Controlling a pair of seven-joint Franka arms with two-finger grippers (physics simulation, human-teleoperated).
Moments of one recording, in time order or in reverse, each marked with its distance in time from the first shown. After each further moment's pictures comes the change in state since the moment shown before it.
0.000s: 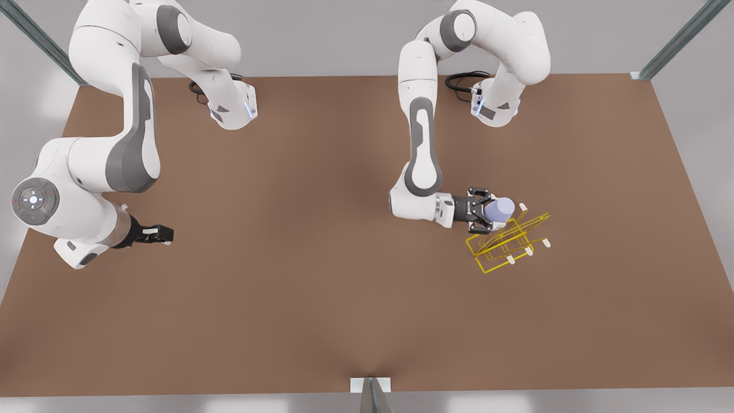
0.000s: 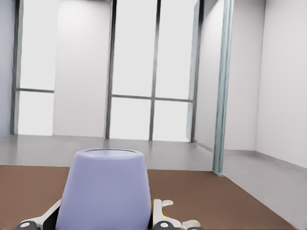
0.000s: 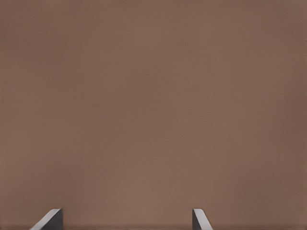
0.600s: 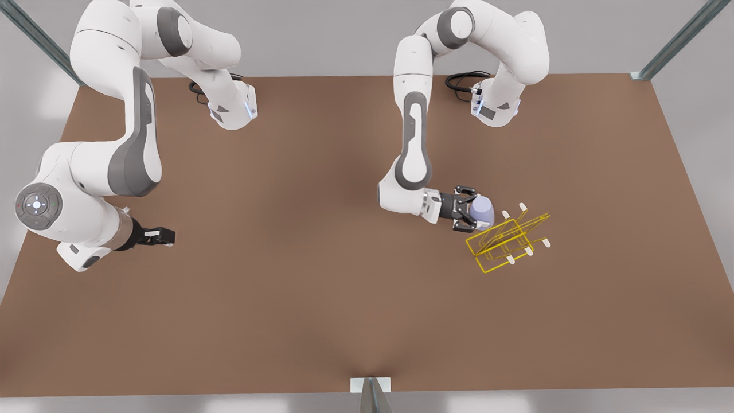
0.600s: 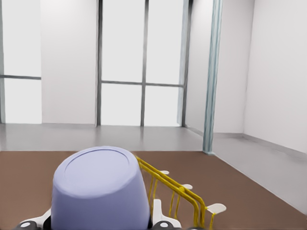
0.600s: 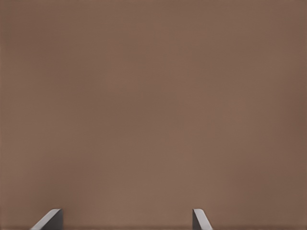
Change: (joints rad) left arm -0.042 0.004 -0.012 0.028 -0.068 0.013 0.022; right arm 0.000 0.011 -0.001 0.003 0.002 0.001 0.000
